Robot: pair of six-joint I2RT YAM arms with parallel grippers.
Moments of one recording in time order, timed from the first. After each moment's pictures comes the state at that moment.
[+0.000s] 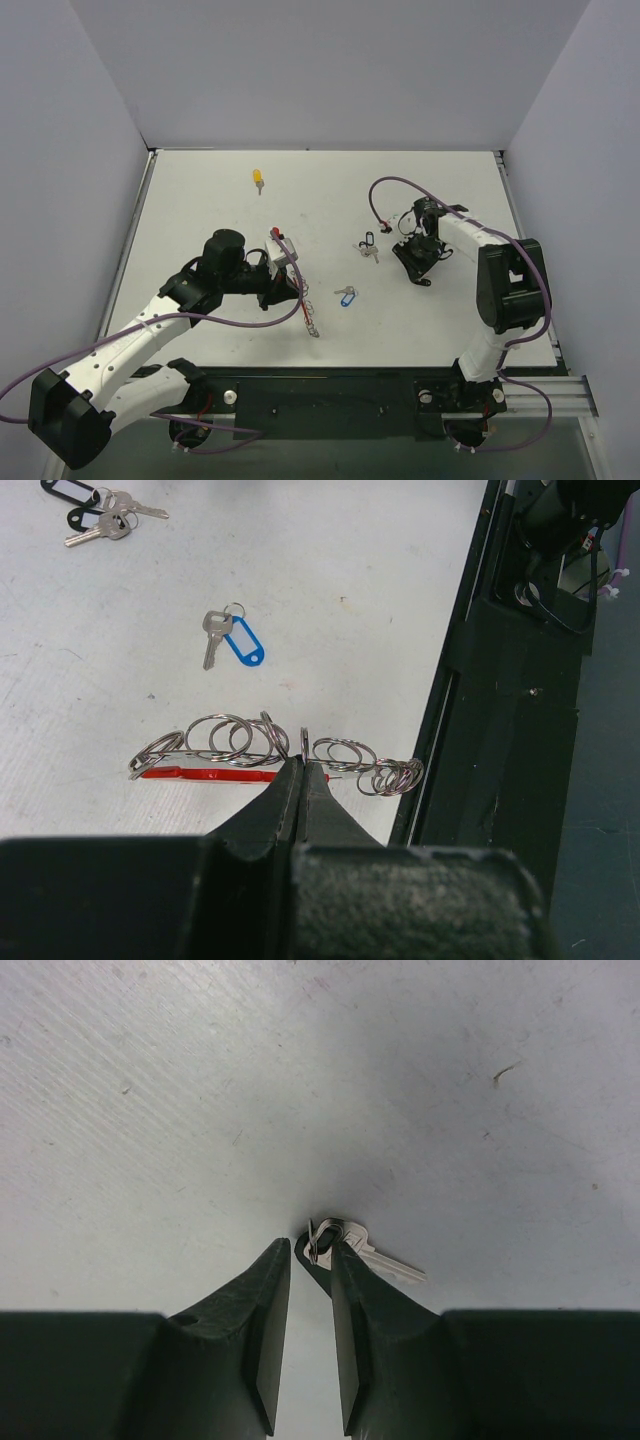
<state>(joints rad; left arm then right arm) -0.60 0.99 0.75 -0.32 0.66 0.11 0.19 1.76 1.10 -0.76 -0.19 -0.60</state>
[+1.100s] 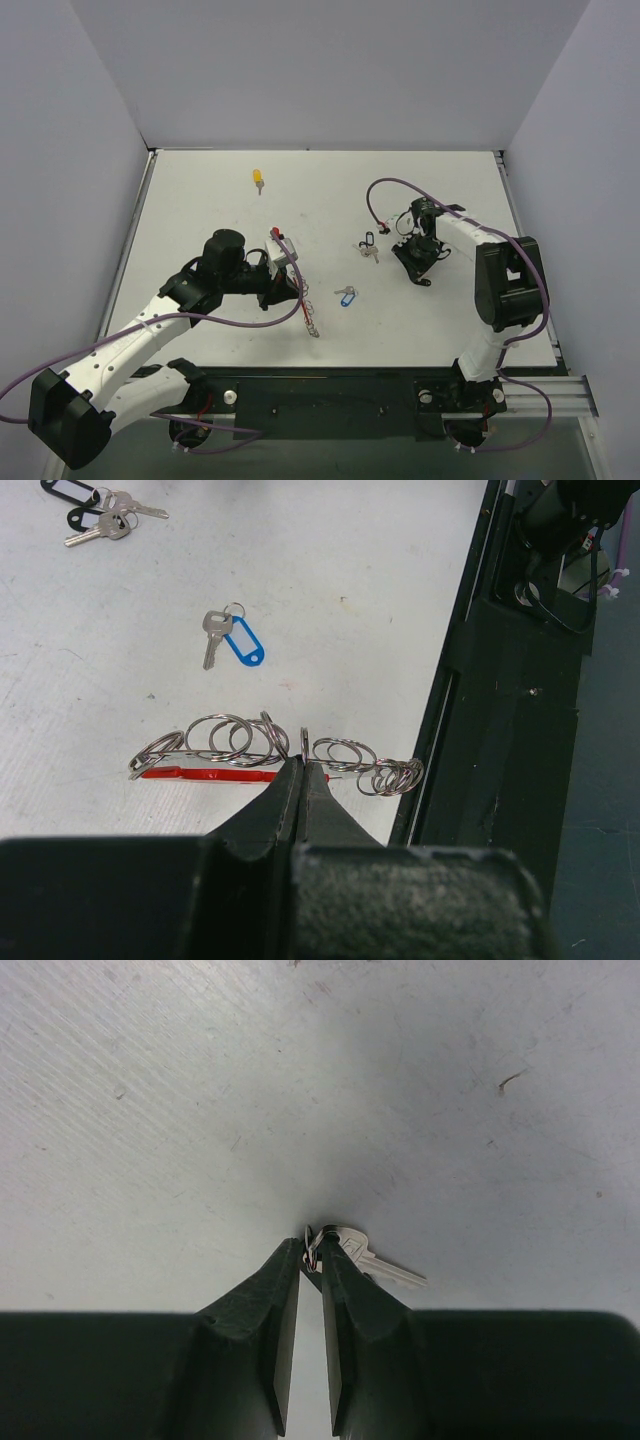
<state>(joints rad) -0.60 0.99 0.75 -0.32 0.66 0.11 0.20 1.78 1.11 -0.76 -0.17 -0.60</state>
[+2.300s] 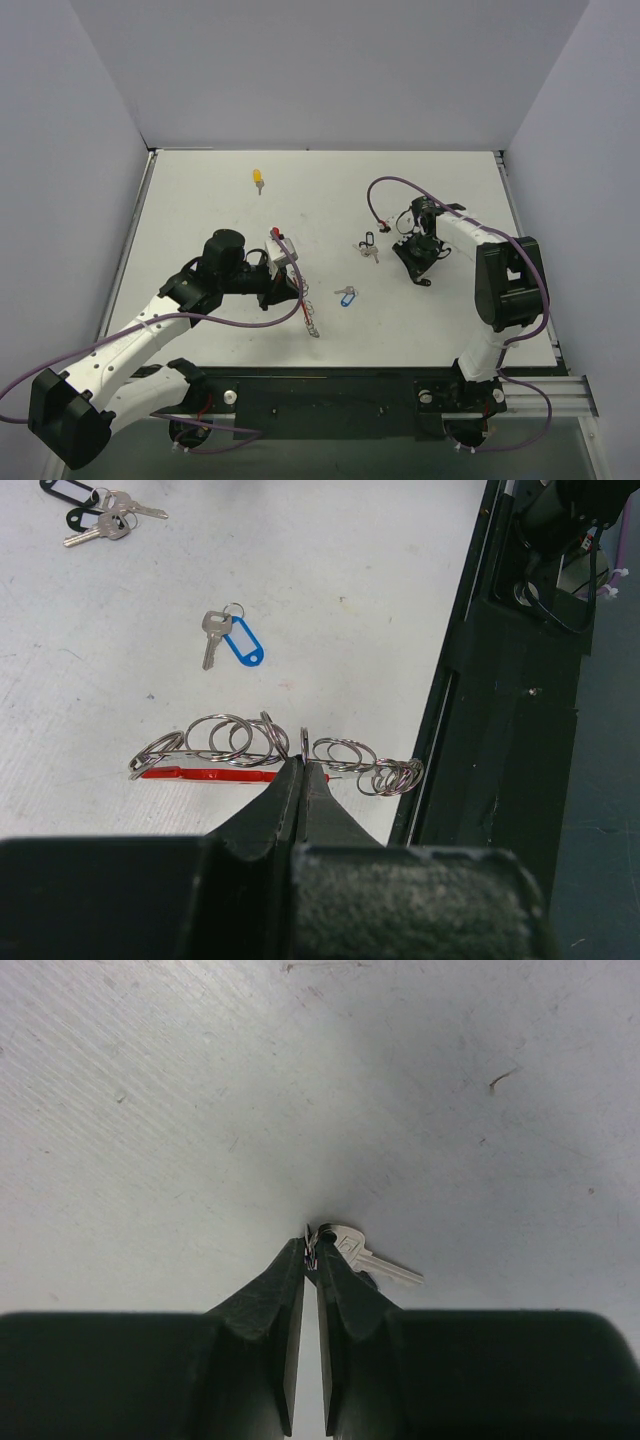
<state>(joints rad) -0.60 0.99 0.75 -0.32 0.66 0.11 0.20 1.78 1.11 -0.77 -0.17 -0.59</state>
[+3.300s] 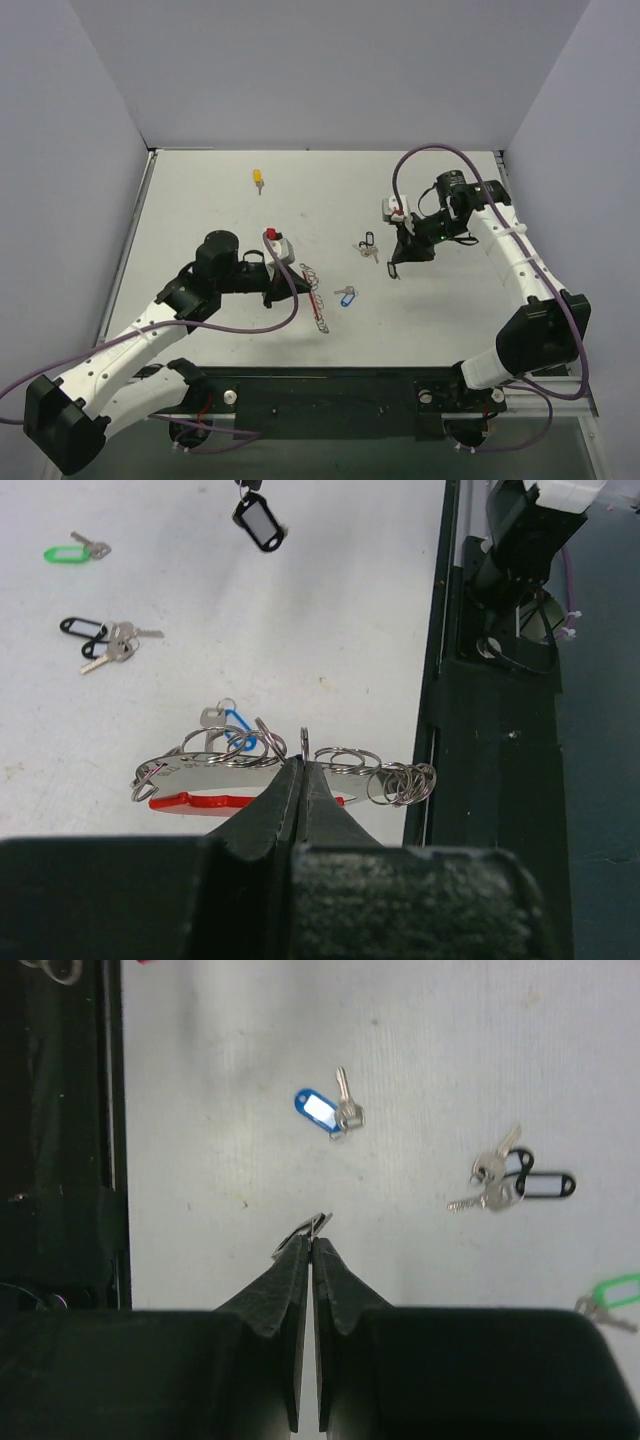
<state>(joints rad) -0.62 0.93 0.72 -0.13 0.73 0.08 0.19 1.48 1.32 -1.20 -0.78 -1.16</state>
